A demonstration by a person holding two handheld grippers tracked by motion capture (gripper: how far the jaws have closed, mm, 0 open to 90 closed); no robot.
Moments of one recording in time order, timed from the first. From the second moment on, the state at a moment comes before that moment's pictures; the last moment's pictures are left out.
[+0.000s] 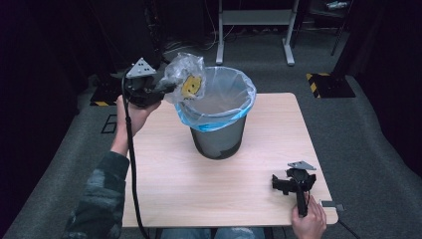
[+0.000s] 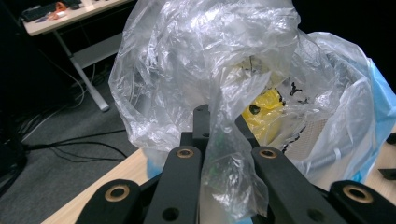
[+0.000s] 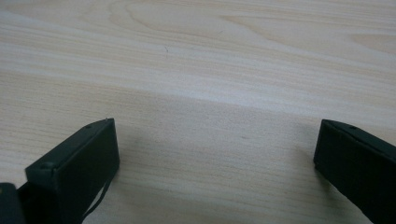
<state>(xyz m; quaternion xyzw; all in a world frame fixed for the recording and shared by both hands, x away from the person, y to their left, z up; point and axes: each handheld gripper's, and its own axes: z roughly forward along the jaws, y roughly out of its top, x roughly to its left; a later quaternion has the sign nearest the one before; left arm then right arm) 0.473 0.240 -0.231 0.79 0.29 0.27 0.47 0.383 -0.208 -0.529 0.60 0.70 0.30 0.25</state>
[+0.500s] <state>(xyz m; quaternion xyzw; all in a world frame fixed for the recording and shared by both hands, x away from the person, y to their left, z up) 0.507 0.183 -0.252 0.80 0.29 0.24 0.46 0.383 -0.208 -0.529 0.60 0.70 0.30 0.25</state>
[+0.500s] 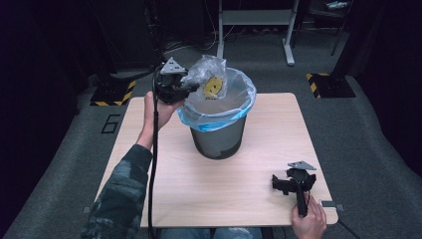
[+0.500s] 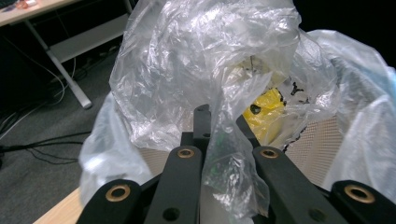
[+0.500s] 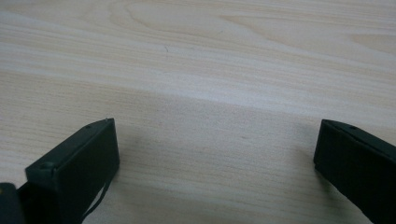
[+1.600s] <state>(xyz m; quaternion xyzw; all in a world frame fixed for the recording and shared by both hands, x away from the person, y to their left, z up) 0.502 0.187 -0.258 0.82 0.30 0.20 0.45 0.383 -0.208 -0.529 0.60 0.70 0.30 0.25</state>
